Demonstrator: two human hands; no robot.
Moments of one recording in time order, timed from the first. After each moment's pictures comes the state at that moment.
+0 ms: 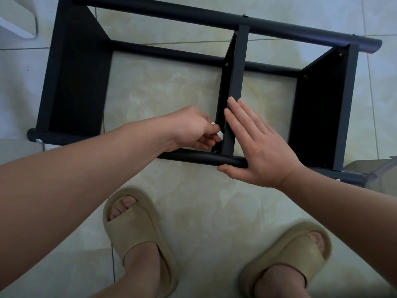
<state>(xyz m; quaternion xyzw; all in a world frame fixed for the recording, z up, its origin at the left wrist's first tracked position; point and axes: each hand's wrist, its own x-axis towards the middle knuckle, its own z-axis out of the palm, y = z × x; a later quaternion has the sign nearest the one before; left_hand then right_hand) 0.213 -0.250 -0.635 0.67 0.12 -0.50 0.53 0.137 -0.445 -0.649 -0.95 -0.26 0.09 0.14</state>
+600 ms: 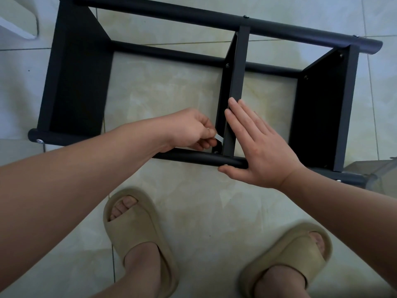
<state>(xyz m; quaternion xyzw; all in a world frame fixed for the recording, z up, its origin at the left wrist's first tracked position) 0.212 -0.242 -0.631 0.72 0.05 -0.51 0.47 0.138 -0.446 -0.650 -0.95 -0.25 0.09 0.14</state>
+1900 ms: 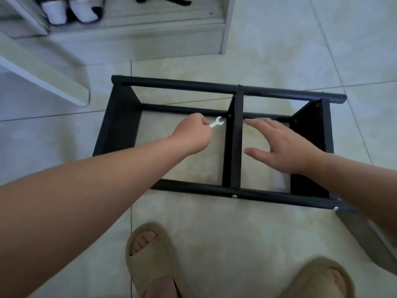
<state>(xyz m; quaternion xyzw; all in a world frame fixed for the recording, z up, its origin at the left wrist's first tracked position) 0.263 -0.245 -0.588 0.90 0.05 -0.27 0.33 0.211 -0.476 -0.588 -0.95 -0.14 0.18 0.20</state>
